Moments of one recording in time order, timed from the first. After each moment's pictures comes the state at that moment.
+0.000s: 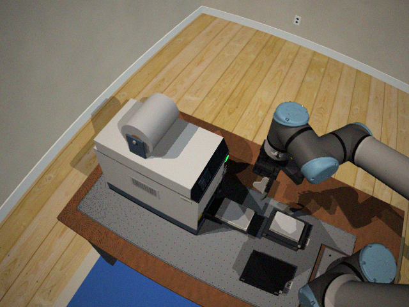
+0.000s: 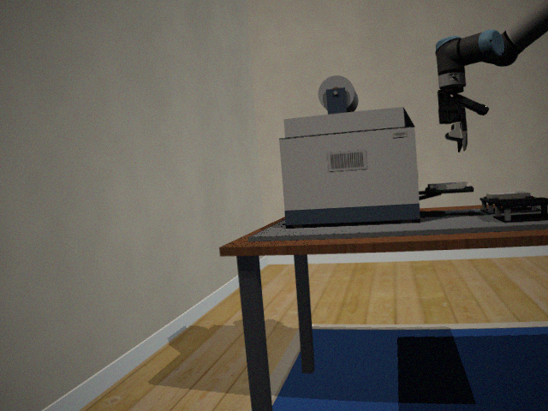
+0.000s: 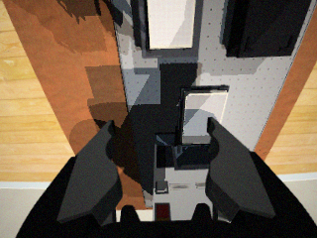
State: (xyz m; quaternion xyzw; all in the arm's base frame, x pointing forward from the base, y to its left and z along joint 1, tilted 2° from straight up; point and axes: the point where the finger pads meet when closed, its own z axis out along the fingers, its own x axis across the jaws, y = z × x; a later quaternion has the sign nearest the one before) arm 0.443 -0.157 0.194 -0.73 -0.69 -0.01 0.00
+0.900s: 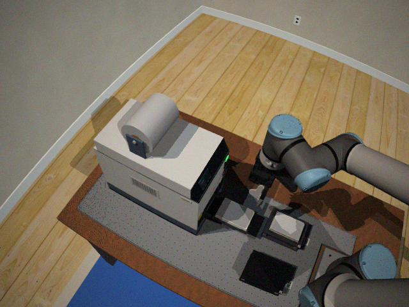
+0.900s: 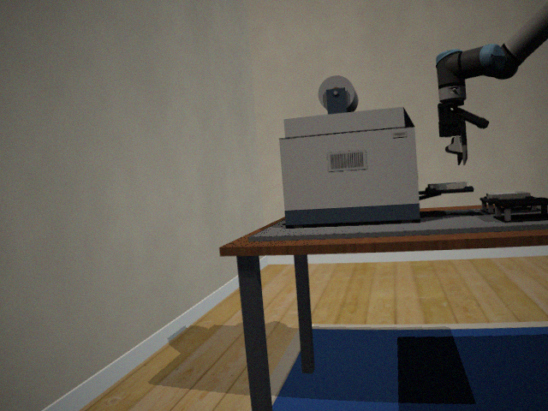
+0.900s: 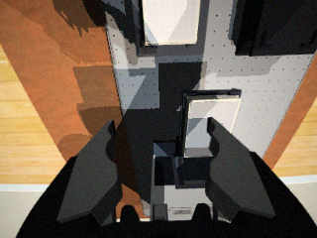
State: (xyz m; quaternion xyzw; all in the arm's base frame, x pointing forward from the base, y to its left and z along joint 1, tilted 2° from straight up) arm 0.448 -0.151 0.148 -0.73 -0.69 -0.01 0.00
